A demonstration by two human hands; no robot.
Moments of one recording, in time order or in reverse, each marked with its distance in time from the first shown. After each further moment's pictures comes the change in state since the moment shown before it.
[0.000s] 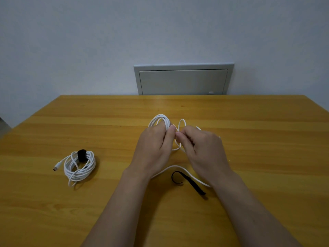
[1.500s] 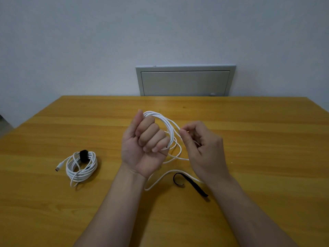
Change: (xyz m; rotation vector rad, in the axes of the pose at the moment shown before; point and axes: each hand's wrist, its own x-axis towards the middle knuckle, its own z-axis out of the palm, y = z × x) left_hand 0.002 0.003 -0.020 -2.074 -0.431 -0.358; right_hand -0.001 -0.008 0.007 0.333 0.156 0.048
